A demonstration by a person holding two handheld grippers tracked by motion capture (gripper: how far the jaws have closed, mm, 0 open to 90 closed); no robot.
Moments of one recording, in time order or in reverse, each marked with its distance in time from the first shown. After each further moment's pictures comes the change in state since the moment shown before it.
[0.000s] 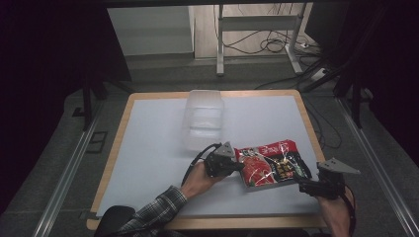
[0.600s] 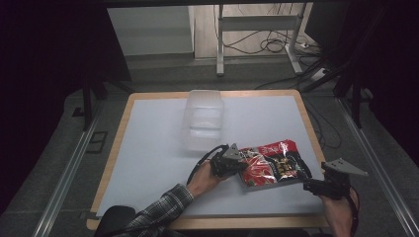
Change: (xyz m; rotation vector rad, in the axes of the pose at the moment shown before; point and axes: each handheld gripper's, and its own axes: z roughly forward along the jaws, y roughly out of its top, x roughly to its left) left arm 0.001 -0.002 0.021 0.041 0.062 0.092; right arm -0.008 -0.001 -0.007 -0.050 -0.021 0.065
